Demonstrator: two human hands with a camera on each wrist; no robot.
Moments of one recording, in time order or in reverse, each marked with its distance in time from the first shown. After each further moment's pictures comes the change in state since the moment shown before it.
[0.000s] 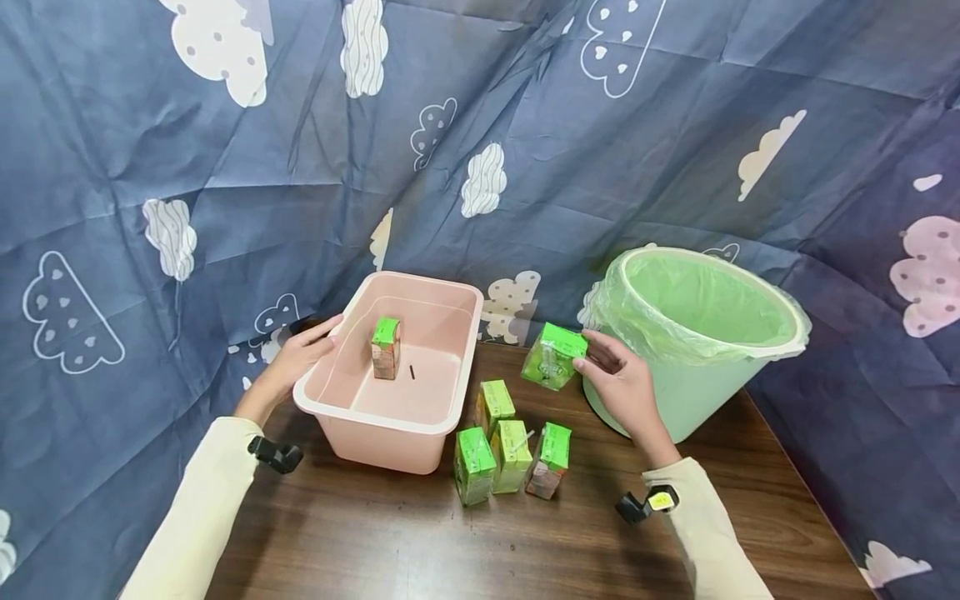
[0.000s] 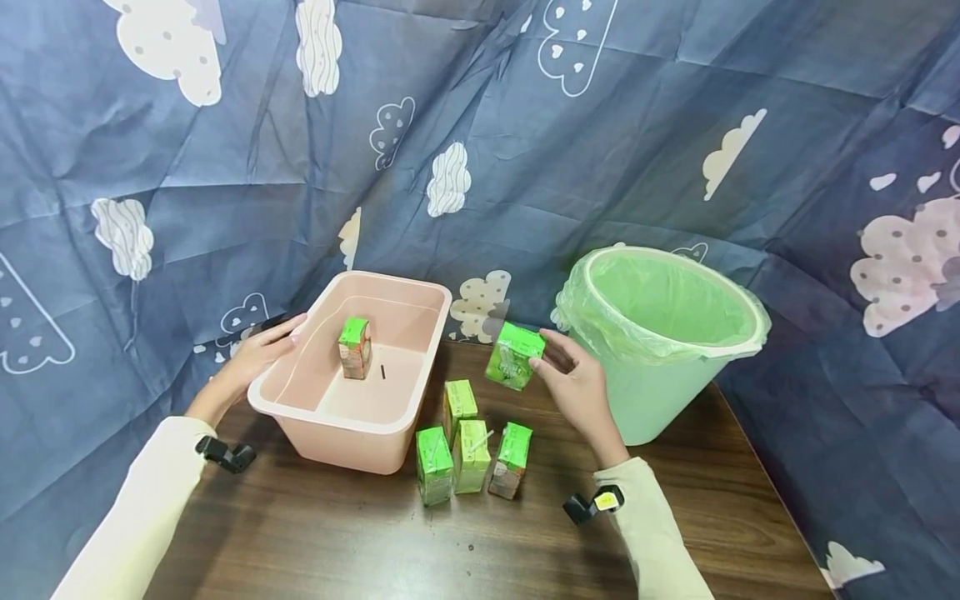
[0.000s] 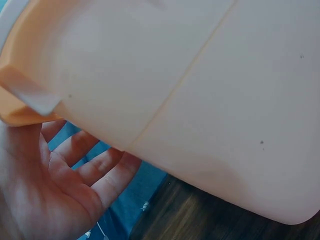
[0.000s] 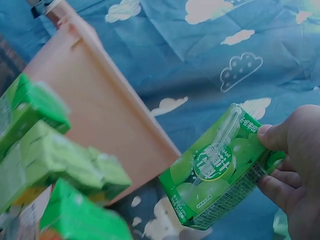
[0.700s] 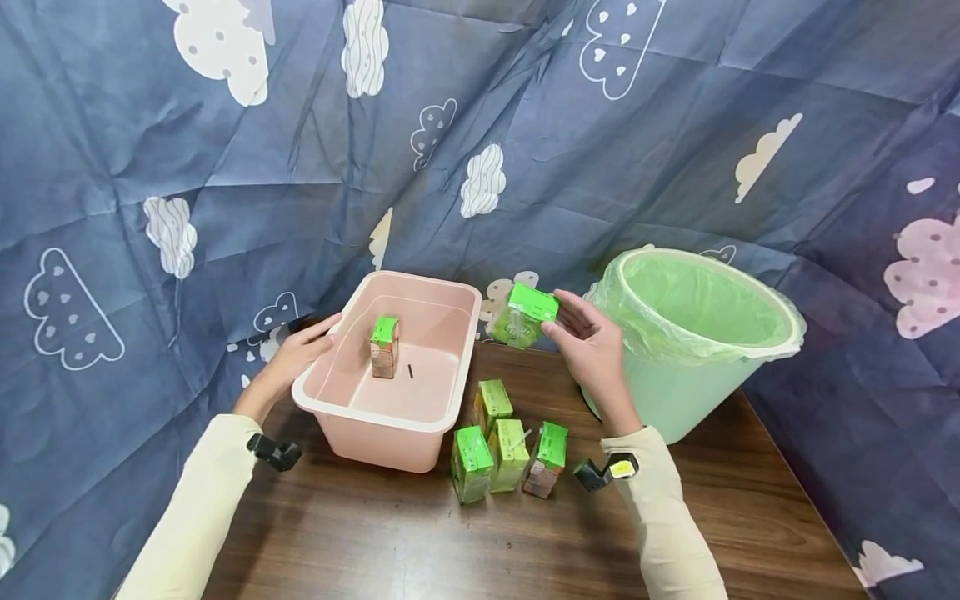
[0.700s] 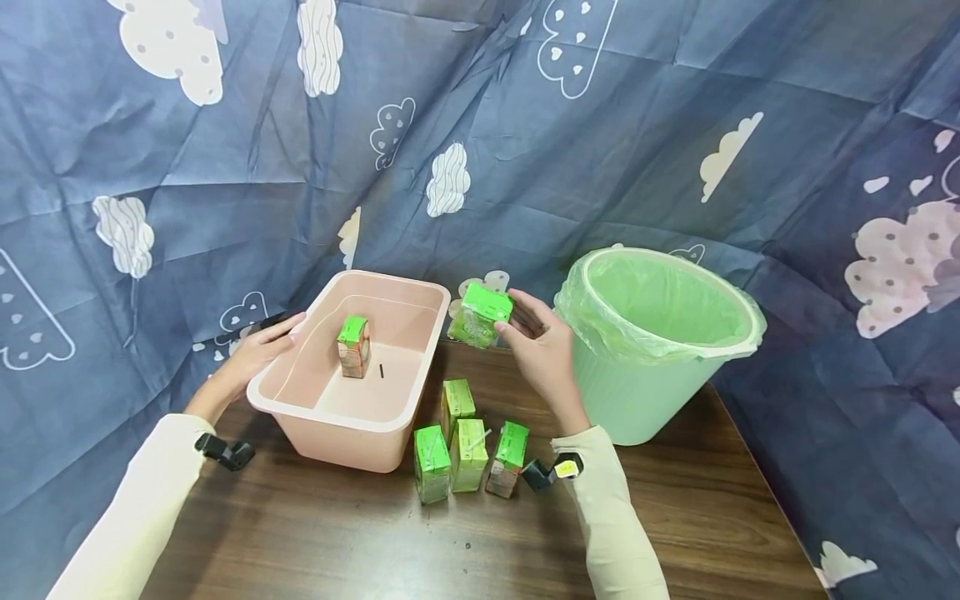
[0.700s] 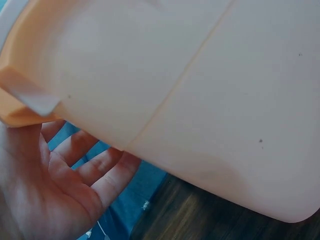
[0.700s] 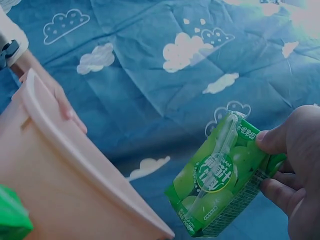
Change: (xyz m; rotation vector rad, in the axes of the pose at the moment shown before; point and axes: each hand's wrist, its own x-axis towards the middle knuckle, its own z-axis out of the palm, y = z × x) left_hand -0.001 0.002 0.002 -0.007 -0.011 0.028; right_hand 0.036 -0.051 0.037 0.297 0.069 -0.122
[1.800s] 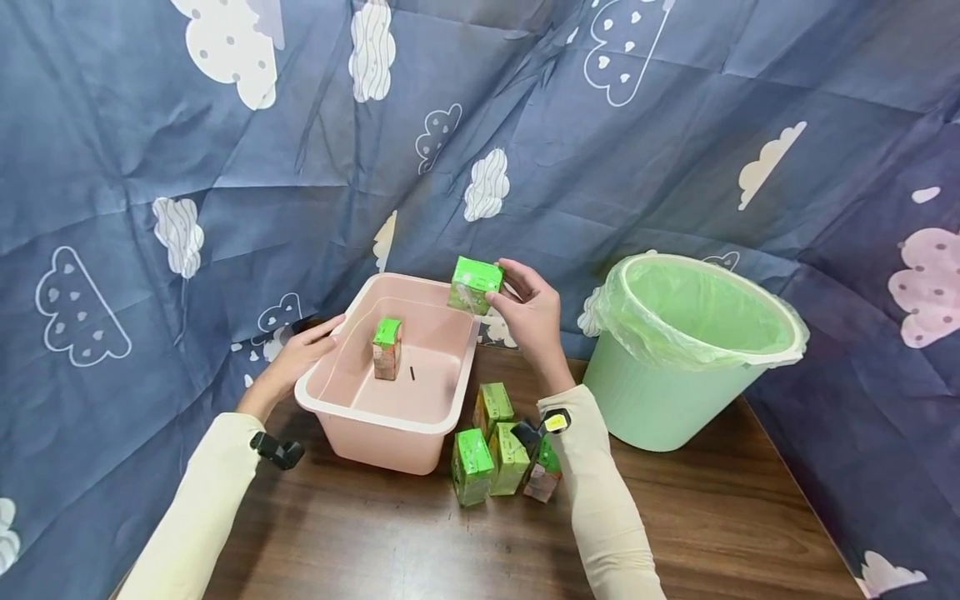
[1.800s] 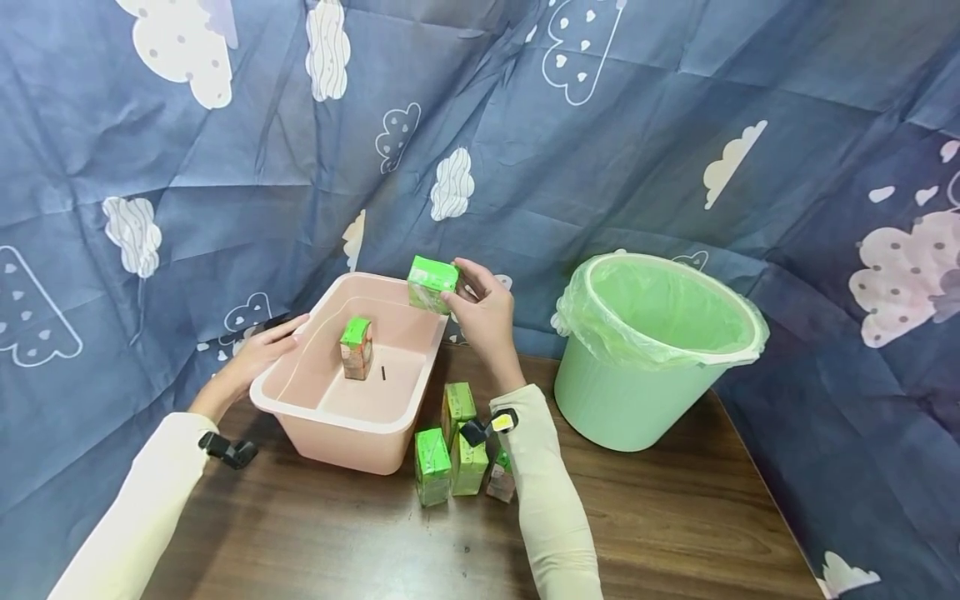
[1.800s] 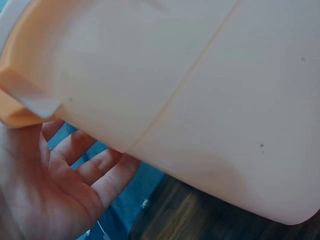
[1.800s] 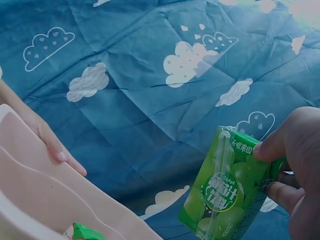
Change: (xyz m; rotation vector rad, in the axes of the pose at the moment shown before) left_hand 0.002 -0.001 0.000 -0.020 0.014 -0.014; right_hand 0.046 -0.002 0.079 0.136 -0.004 -0.025
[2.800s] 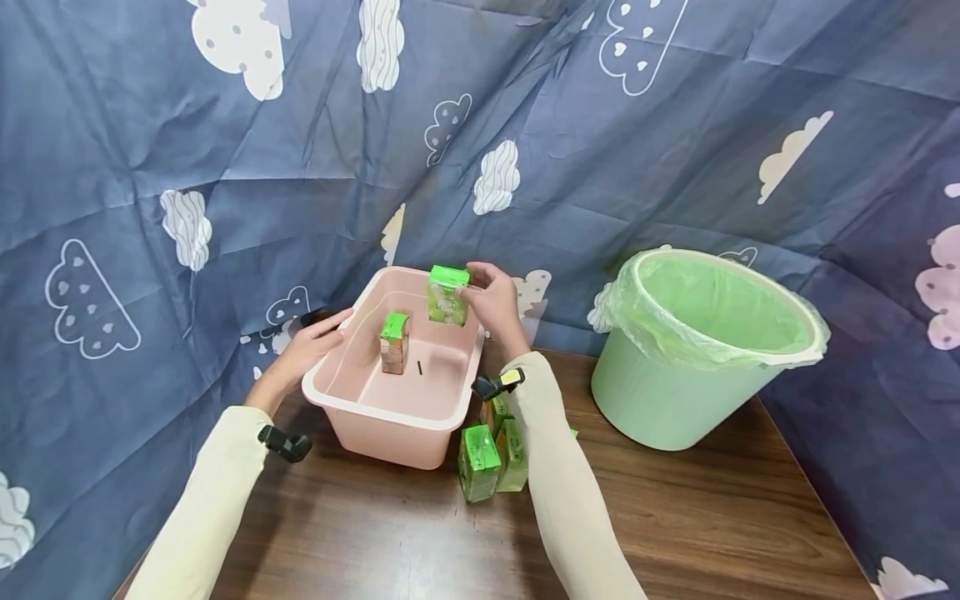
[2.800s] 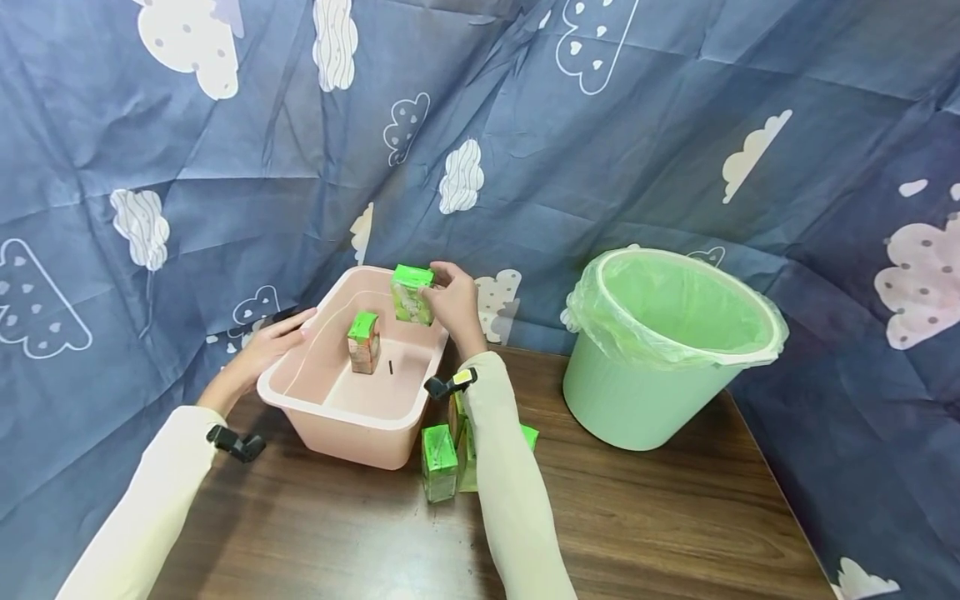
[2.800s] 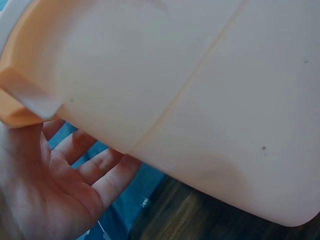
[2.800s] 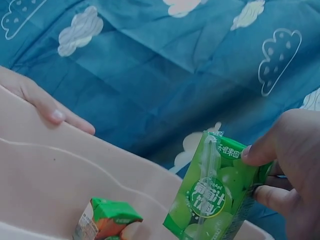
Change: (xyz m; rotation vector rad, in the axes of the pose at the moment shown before) left_hand 0.001 -0.003 -0.004 0.010 -0.002 -0.013; right_hand 0.032 0.068 0.053 -0.158 -0.061 0.311
